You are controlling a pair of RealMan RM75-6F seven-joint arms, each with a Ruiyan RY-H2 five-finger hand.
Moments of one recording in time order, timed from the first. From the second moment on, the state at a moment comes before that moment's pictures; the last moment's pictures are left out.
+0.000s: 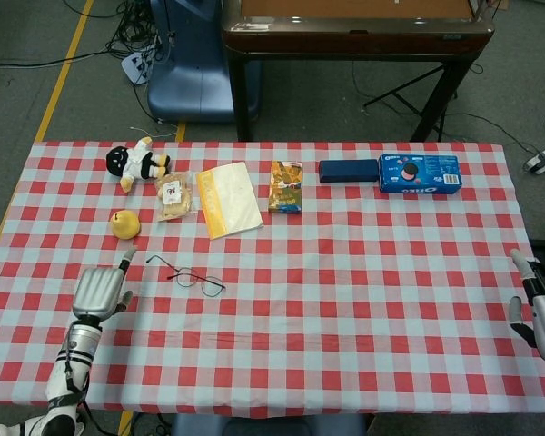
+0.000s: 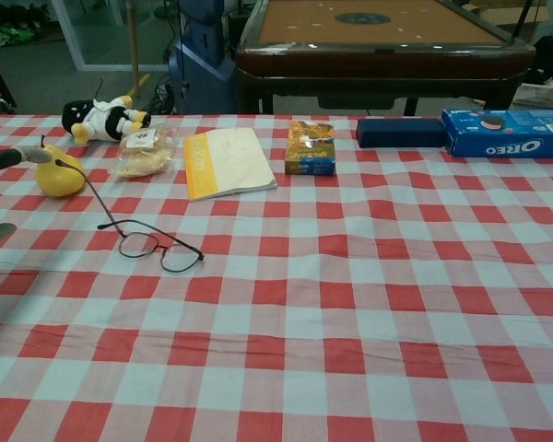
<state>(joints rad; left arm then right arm) -0.50 -1.35 -0.10 -1.78 0.94 1.23 0.71 0.02 -1.06 0.08 -1.61 -1.50 1.55 -0.05</state>
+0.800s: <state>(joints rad) -0.56 -1.50 -0.08 -1.82 0.95 1.25 0.80 0.00 -1.06 0.08 -1.59 -1.49 1.56 -0.03</state>
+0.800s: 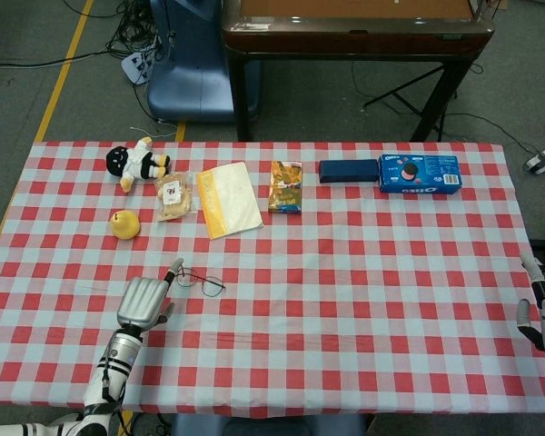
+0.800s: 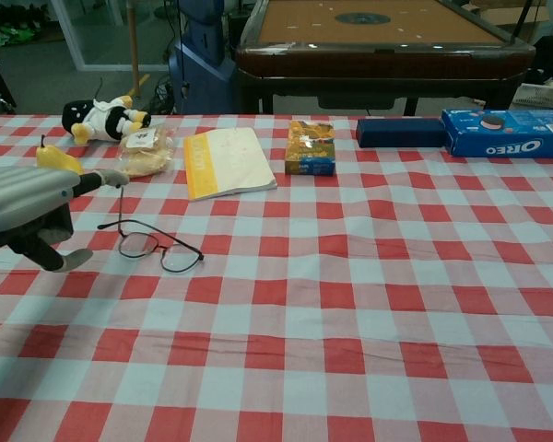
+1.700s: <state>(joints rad) -0.59 -1.61 -0.05 -1.74 0.88 1.23 0.87 0.00 -1.06 0.08 -1.58 -1.49 1.56 -0.02</state>
